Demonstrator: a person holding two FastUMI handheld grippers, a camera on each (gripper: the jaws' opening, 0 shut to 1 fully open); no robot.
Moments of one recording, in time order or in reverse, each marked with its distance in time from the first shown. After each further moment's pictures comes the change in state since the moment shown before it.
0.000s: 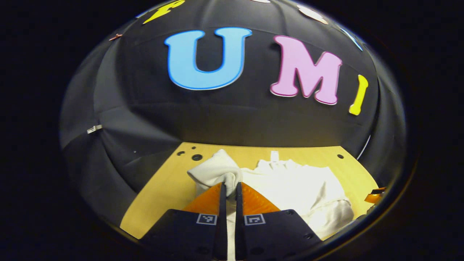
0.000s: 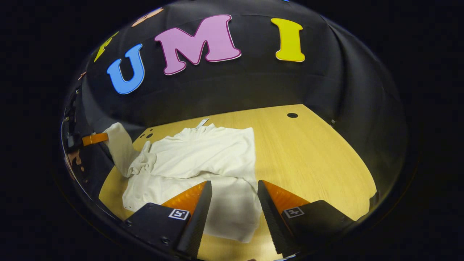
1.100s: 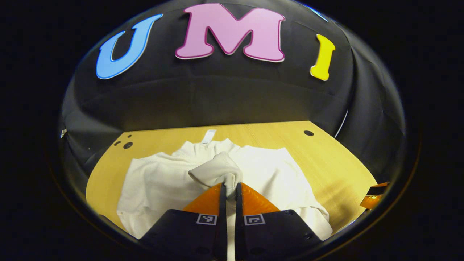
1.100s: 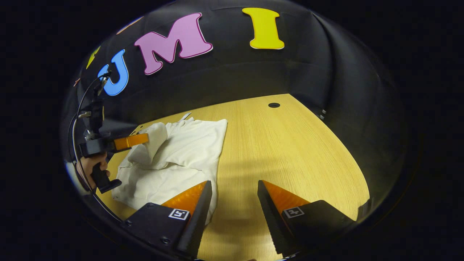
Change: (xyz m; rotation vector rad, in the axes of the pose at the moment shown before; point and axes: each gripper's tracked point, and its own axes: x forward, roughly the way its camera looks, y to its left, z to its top) left arm 0.087 -0.234 -0.089 0.118 0.134 -0.197; right arm 0.006 -0.096 -0.017 0.043 0.063 -0.002
